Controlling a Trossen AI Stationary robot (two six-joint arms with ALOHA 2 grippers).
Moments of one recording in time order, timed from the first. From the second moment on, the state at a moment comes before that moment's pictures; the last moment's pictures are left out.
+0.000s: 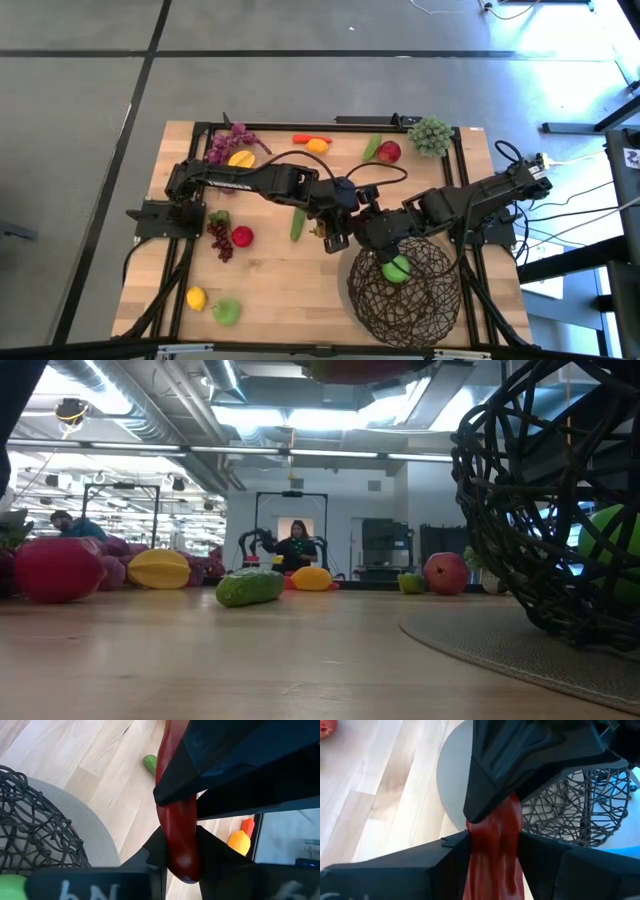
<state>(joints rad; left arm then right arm) -0.12 1.95 2.07 -0.93 -0.03 -0.39 0.37 1.54 1.50 -0.94 0.42 -0.29</state>
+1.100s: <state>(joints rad) -0.12 1.90 2.07 -0.93 -0.05 -0.37 0.37 1.54 1.50 -0.94 0.39 -0.26</state>
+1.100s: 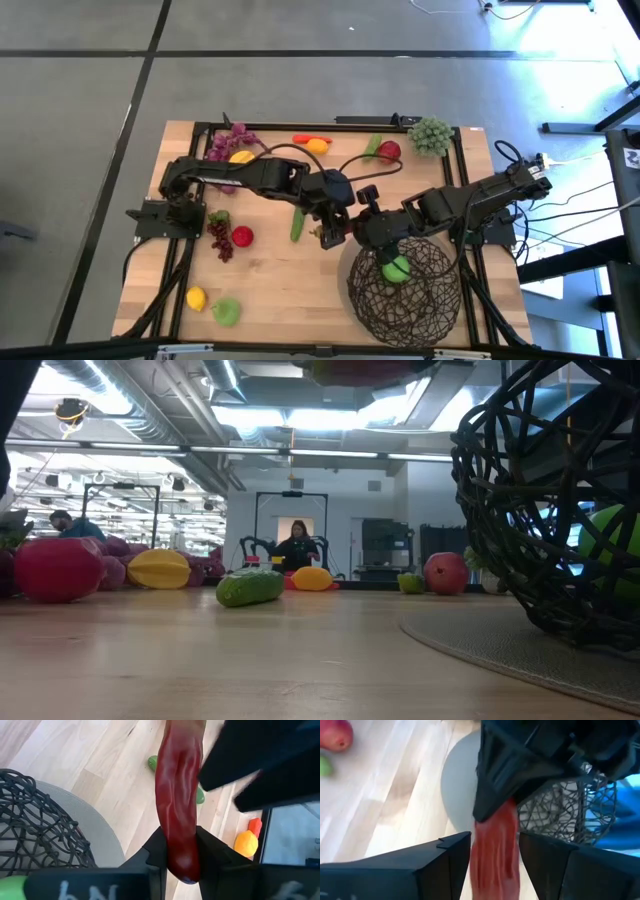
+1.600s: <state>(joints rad) -0.20 1.78 2.06 -1.06 -0.33 -0.35 0.43 1.53 1.56 -1.20 0.40 0.07</state>
